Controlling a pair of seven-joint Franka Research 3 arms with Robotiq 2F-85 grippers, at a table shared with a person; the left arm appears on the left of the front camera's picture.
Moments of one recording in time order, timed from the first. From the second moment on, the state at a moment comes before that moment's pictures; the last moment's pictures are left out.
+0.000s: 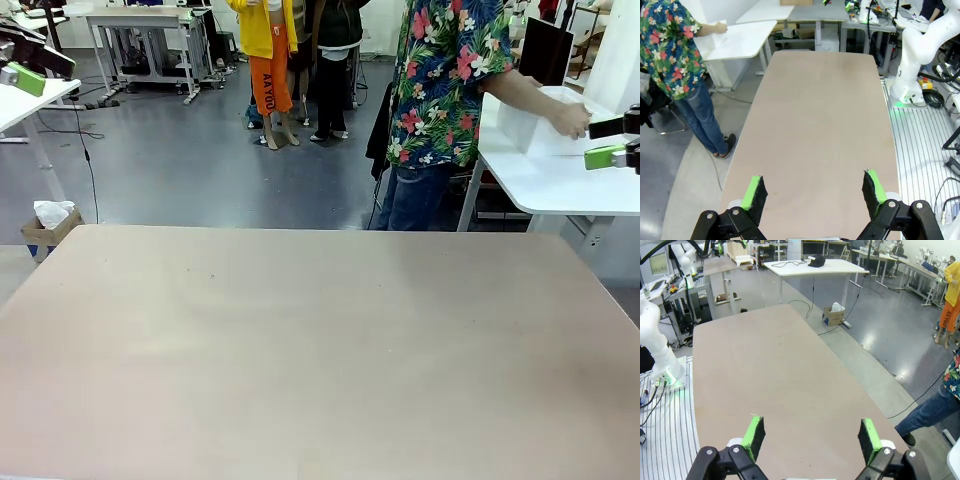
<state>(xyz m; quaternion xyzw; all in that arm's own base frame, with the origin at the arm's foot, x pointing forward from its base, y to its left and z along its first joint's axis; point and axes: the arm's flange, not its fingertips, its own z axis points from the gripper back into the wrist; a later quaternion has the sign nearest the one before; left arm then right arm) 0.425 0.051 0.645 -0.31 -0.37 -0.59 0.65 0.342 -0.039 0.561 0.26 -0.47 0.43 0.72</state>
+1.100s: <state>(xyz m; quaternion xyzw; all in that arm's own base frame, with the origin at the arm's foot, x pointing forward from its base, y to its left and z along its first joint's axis) 0.425 0.051 0.645 -0.31 -0.37 -0.59 0.65 0.342 -0.039 0.561 0.26 -0.47 0.43 0.72</state>
